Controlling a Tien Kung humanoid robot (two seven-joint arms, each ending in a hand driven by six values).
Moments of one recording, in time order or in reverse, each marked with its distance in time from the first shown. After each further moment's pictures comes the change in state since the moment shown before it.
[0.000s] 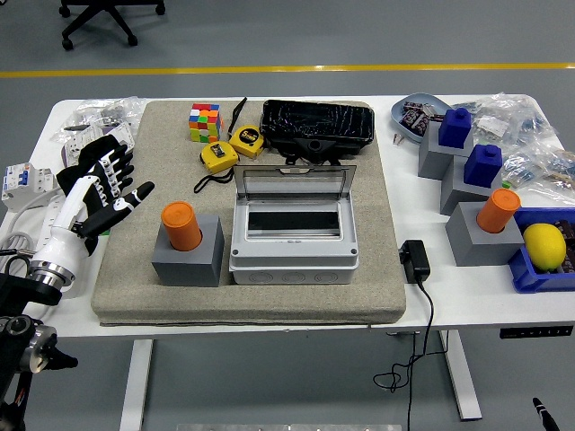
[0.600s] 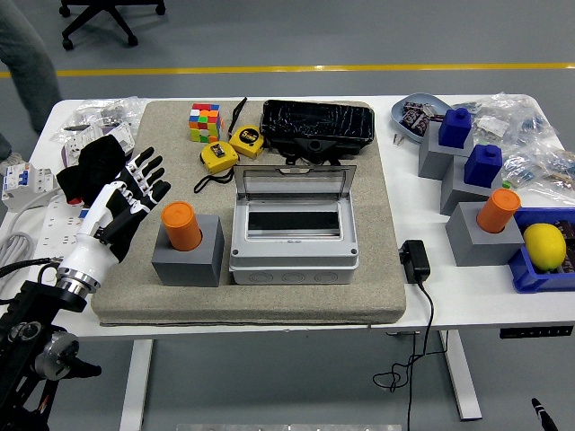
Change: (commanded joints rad) left arm 0.009 -0.007 0.083 -0.001 -0.149 -0.012 -0.002; right arm 0.004 0.000 -0.009 0.000 0.011 0.001 0.002
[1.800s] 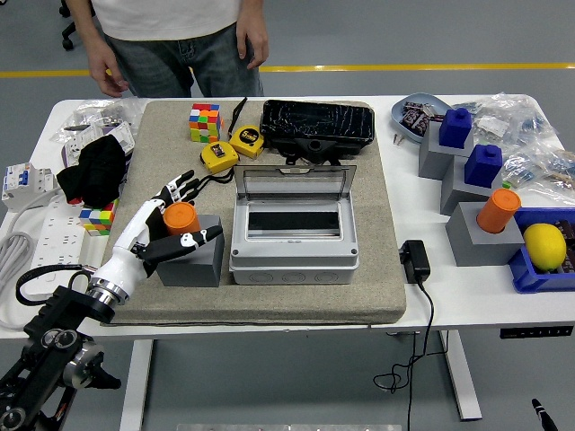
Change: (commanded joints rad) left arm -0.018 0.004 0.128 0.029 0.078 0.052 -0.007; right arm -0.001 0.000 0.002 0.000 -0.003 0.001 0.001
